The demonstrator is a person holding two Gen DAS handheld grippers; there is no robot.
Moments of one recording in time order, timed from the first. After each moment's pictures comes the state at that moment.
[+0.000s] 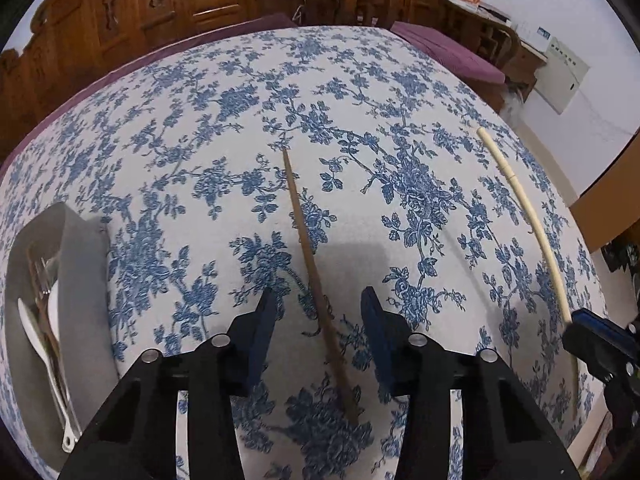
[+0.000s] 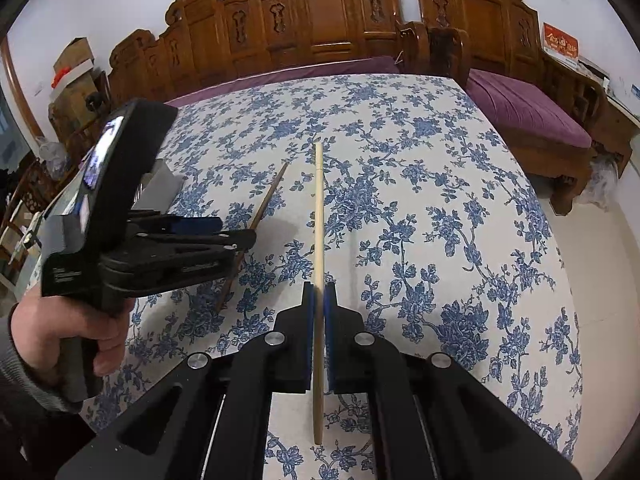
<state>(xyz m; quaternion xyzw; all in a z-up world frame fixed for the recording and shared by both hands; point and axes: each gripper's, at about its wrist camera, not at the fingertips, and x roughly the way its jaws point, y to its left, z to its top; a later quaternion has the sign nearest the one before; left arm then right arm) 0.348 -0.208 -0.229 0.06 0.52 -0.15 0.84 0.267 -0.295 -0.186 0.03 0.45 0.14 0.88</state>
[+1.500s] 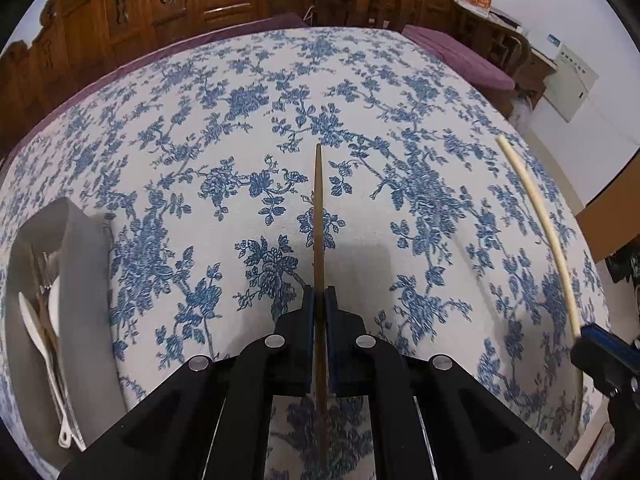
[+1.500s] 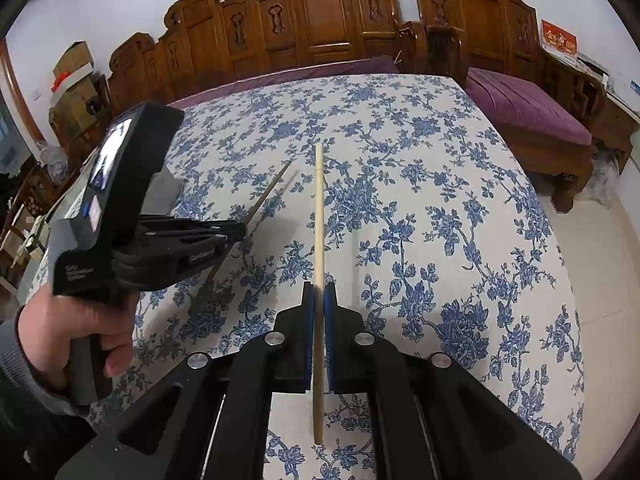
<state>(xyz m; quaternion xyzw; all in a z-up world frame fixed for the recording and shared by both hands) 0.347 -0.205 -0.227 0.05 0.52 -0.13 0.84 0.266 -0.297 -0.184 0.04 0.45 0.14 0.88</state>
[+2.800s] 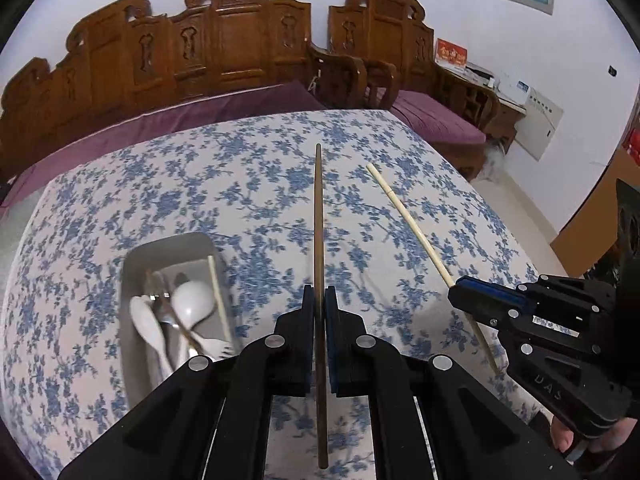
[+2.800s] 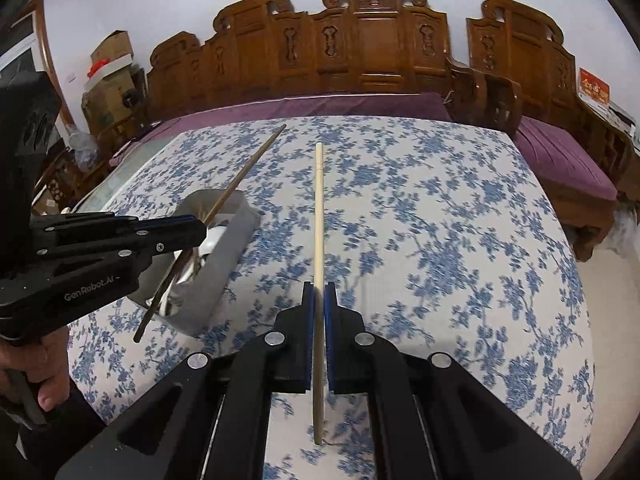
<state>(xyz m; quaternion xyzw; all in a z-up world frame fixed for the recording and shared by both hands) 0.281 -0.099 -0.113 0.02 0.43 -0.16 0.89 0.268 -0.195 -0.128 0.00 0.41 0.19 0.89</state>
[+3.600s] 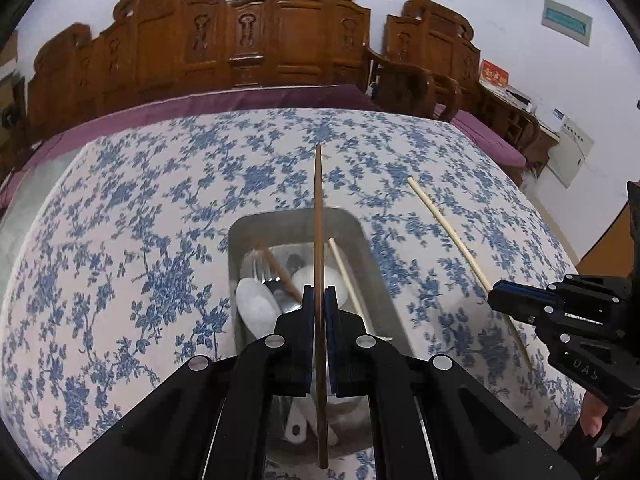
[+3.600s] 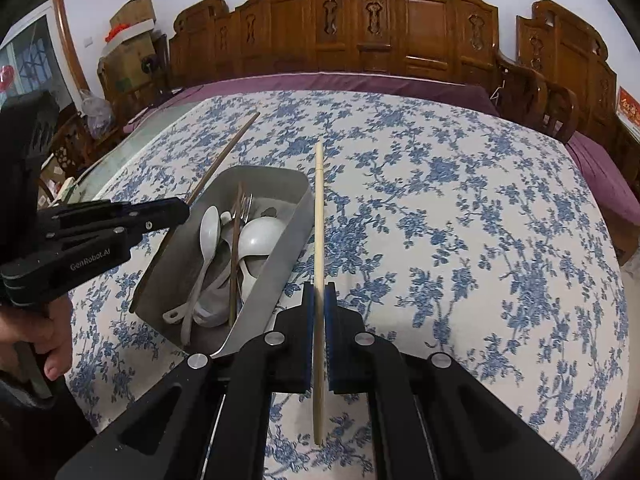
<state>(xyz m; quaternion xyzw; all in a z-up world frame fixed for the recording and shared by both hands) 0.304 0.028 -0.165 -0.02 0.42 -0.11 0.90 0.304 -0.094 -0.162 -0.03 0.44 0.23 0.87</state>
